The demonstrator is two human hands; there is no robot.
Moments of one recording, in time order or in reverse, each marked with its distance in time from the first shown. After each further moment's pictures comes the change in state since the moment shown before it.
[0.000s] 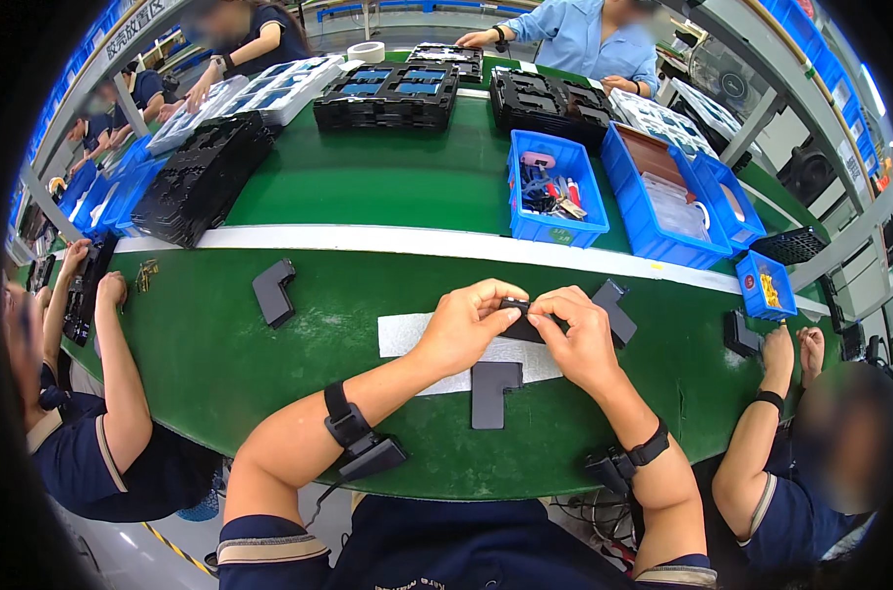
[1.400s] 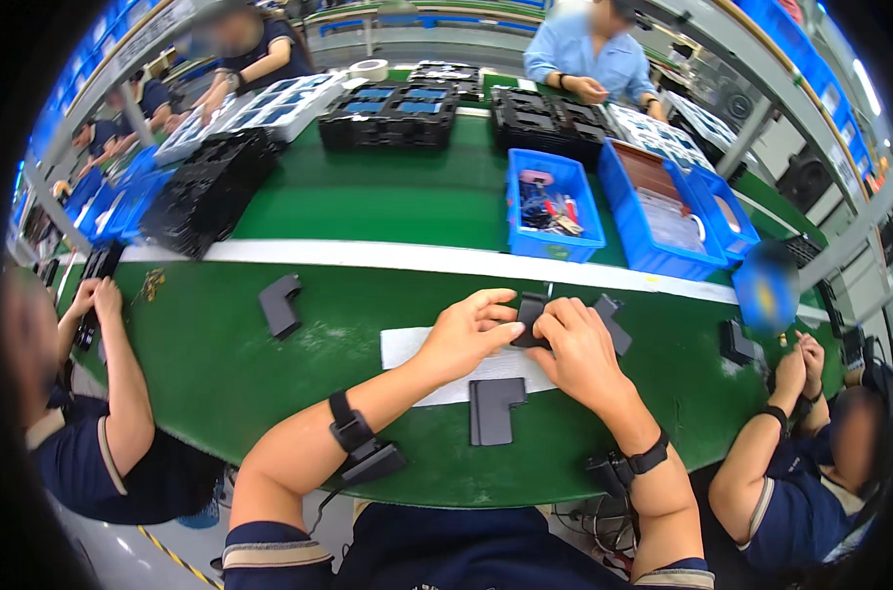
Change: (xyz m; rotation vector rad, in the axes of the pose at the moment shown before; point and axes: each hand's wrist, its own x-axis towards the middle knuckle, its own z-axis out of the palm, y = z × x) left_hand 0.000 0.008 -0.001 -0.076 -0.005 -0.162; right_hand -0.003 -0.007 -0.013 -0.467 -0.176 -0.156
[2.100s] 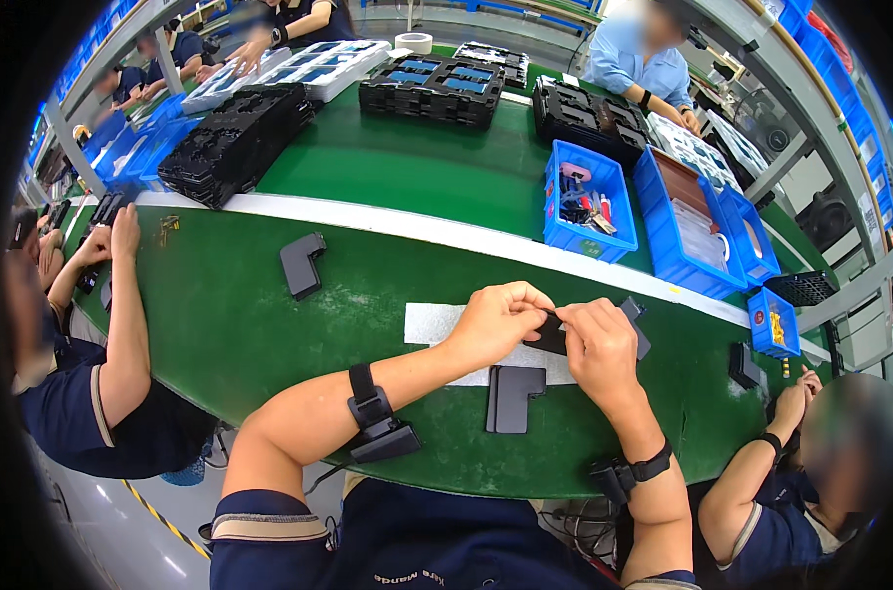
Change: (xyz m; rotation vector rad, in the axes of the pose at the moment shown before) left_hand 0.000 0.003 0.005 -0.105 0.039 -0.002; right_hand 0.008 -0.008 0.004 0.074 0.267 -0.079
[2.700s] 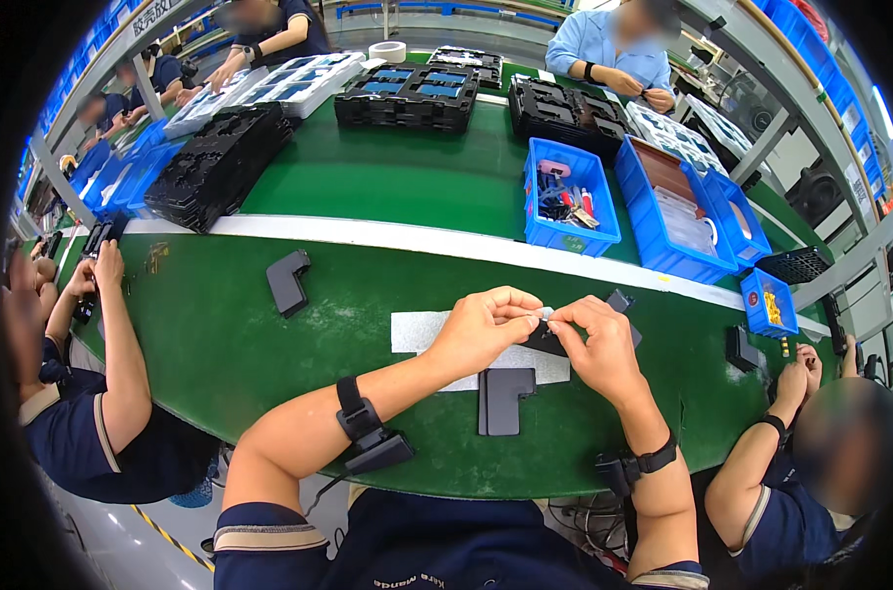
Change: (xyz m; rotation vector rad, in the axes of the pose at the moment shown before) left_hand -0.004 -0.001 0.001 -0.005 -0.052 0.045; right_hand -0.001 0.008 -0.012 0.271 -0.126 0.240
